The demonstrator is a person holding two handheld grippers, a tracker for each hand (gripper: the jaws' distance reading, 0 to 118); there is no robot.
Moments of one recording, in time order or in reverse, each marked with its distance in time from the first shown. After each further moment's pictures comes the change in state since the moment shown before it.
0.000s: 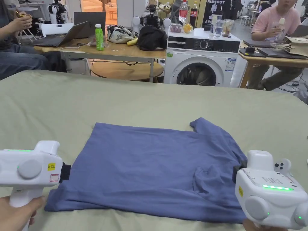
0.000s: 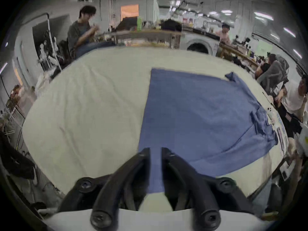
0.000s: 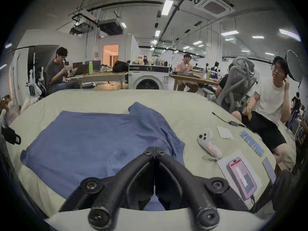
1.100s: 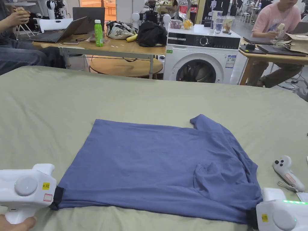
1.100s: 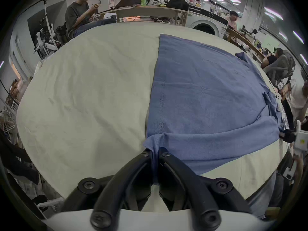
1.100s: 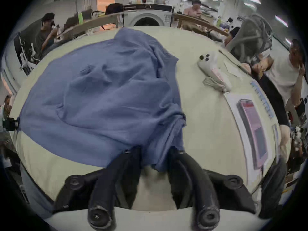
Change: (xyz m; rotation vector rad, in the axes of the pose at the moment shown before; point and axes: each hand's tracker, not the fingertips) left arm -0.020 -0.042 -0.036 -0.128 0.004 0.021; right arm 0.062 -0.071 -0.040 -0.598 0.047 0.019
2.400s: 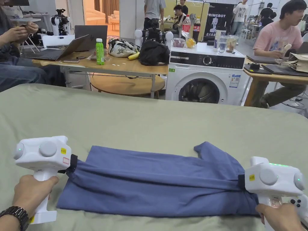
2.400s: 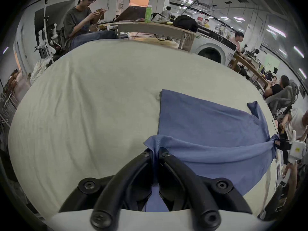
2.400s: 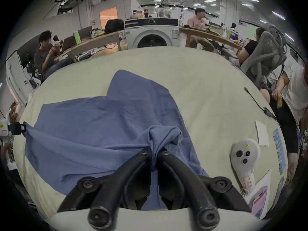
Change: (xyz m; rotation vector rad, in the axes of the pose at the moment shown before) left arm 0.008 0.198 -0.066 0.133 -0.047 0.085; right arm -0.022 0.215 -0.071 0.153 0.076 -0.028
